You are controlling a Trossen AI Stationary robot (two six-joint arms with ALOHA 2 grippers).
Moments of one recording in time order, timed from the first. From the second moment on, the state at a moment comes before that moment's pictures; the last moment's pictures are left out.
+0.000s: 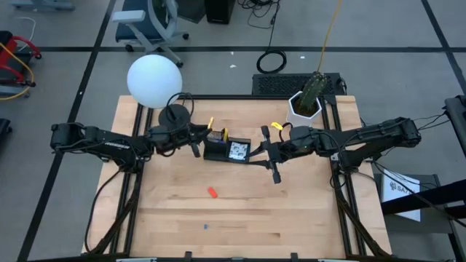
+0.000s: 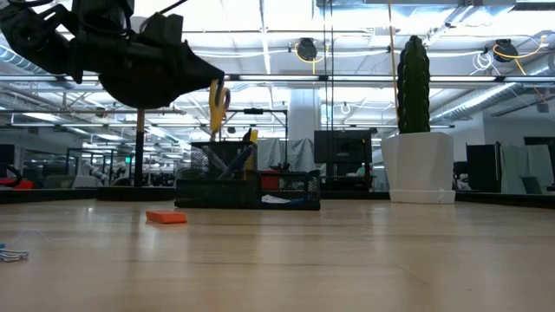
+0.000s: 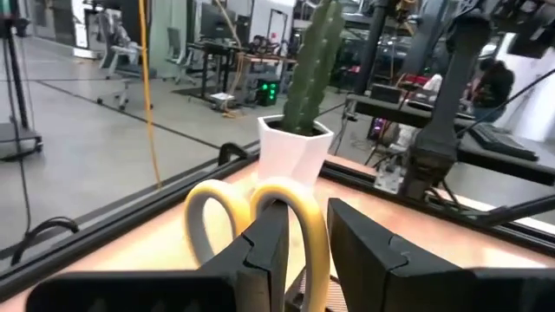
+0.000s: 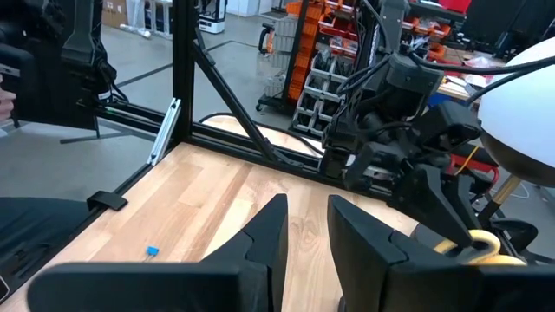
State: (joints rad) left arm 0.14 1.16 0.33 0.84 -0.24 -0.18; right arm 0.12 1.26 0.99 0.08 -0.07 -0.20
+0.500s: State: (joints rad) left arm 0.14 1.16 0.33 0.84 -0.16 -0.20; right arm 0.12 1.26 0.99 0.08 -0.07 -0.20
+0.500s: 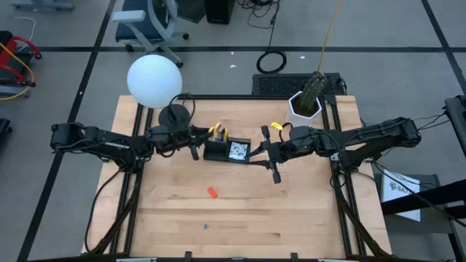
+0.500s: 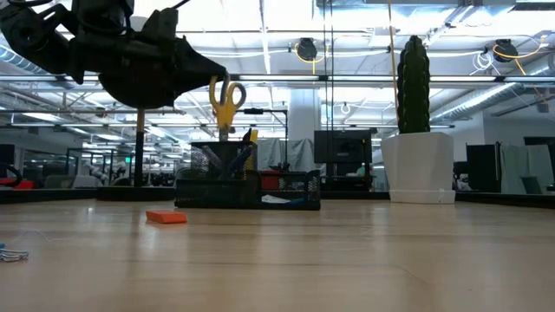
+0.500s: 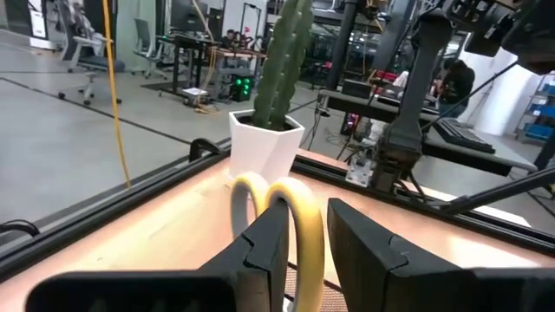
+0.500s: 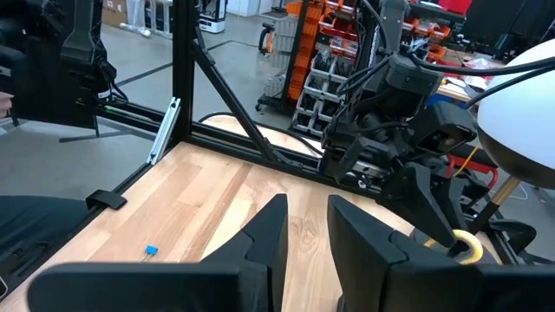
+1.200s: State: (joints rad) left arm 0.14 1.16 0.33 0.82 -0.11 -0.11; right arm 0.12 1.26 0.99 0.08 -0.07 -0.20
